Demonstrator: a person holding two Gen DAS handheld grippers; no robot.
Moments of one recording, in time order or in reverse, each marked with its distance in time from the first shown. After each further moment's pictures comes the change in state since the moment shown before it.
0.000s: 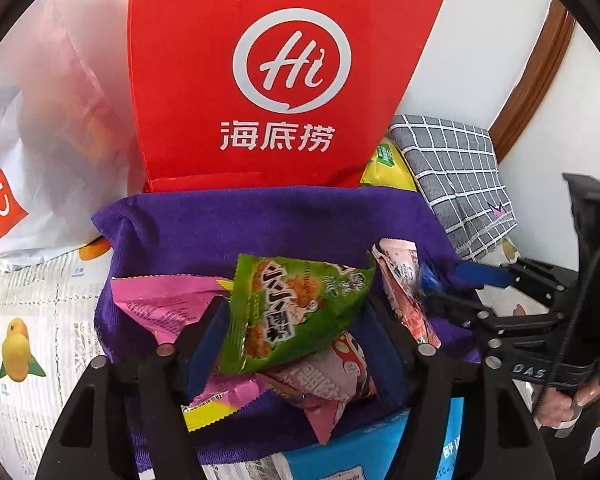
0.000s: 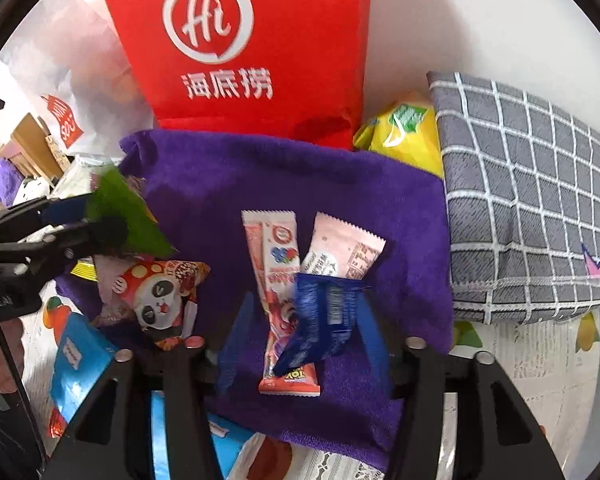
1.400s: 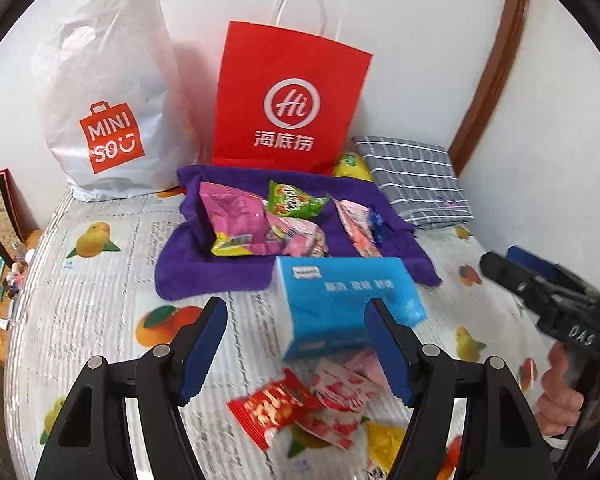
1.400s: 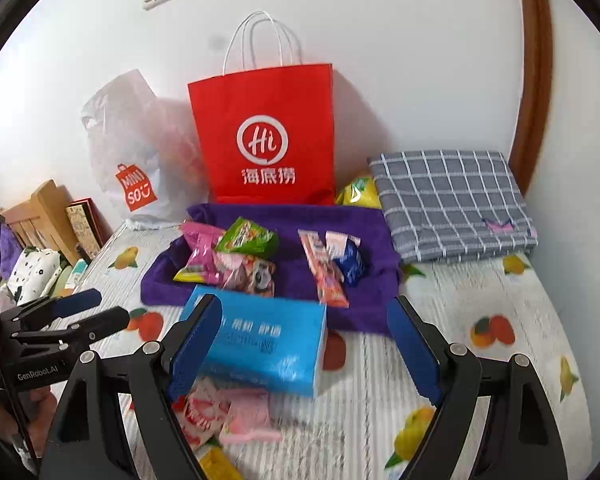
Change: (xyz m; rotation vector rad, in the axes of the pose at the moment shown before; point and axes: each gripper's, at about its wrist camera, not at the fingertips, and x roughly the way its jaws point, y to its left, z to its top) left arm -0.161 -0.015 -0.139 -0.035 -0.177 0.013; right arm -0.172 0.073 -0.132 0.161 -0.337 -0.101
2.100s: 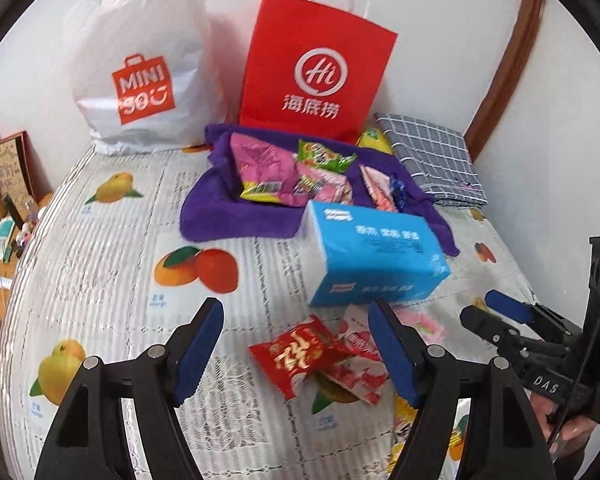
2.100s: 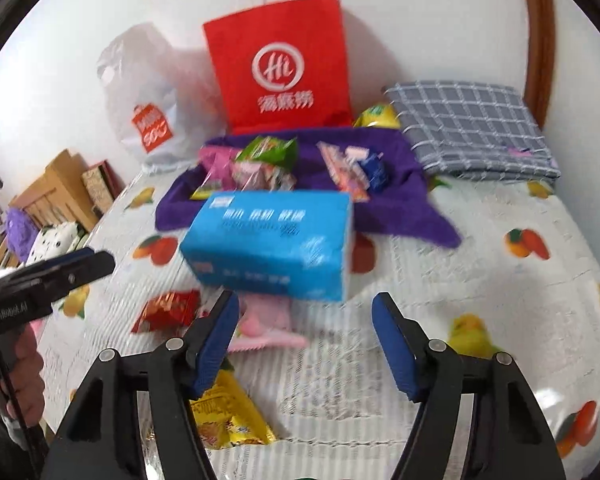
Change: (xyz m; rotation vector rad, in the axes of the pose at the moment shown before) left arm 0.003 0.027 -0.044 -0.061 0.058 0.040; right arm 0.024 0.009 -0.079 0.004 0.130 0.087
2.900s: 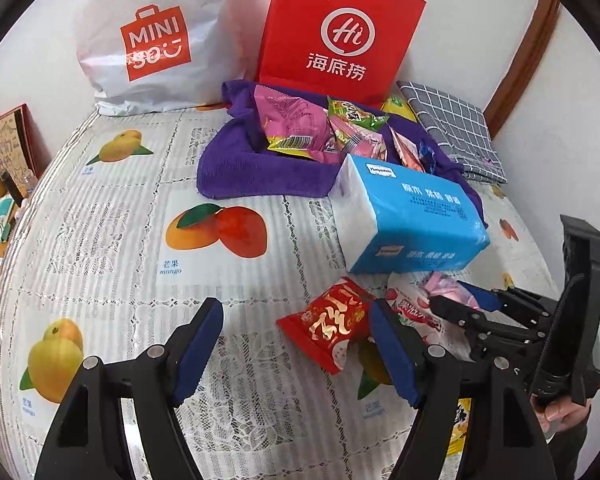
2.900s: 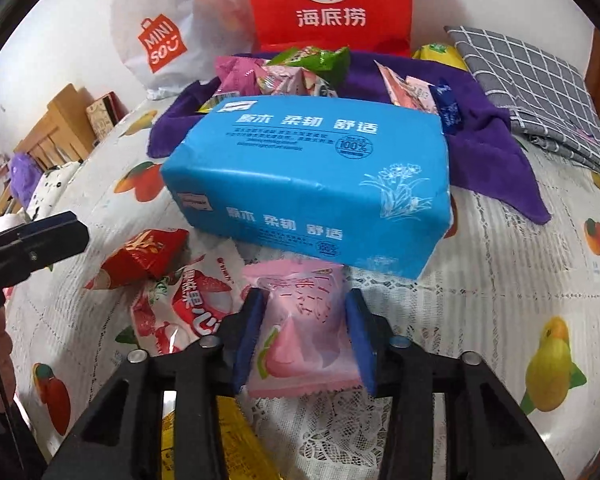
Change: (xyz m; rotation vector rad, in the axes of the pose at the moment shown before) left arm 0.030 0.022 -0.017 -0.002 0.087 0.023; right arm 0.077 0.023 -0.016 -0.117 0.176 0.028
